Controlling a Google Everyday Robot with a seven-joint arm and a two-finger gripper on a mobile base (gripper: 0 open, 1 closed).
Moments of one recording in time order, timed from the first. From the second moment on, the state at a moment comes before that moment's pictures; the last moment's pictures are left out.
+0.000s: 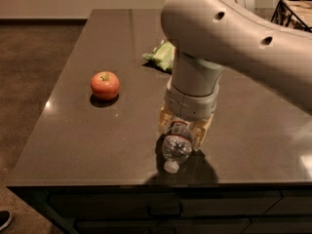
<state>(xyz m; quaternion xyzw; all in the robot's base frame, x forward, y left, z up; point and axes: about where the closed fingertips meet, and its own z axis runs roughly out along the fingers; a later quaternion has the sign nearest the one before) 0.427 -0.073 0.847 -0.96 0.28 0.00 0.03</state>
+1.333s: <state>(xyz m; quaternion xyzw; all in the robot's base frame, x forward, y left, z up) 0.464 -0.073 0.937 -0.80 0.53 0.18 0.21</state>
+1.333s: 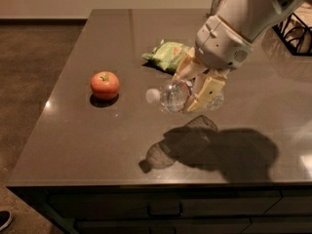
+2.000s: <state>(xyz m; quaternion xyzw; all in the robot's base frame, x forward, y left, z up) 0.481 -0.070 0.959 -0.65 0.64 0.29 0.28</state>
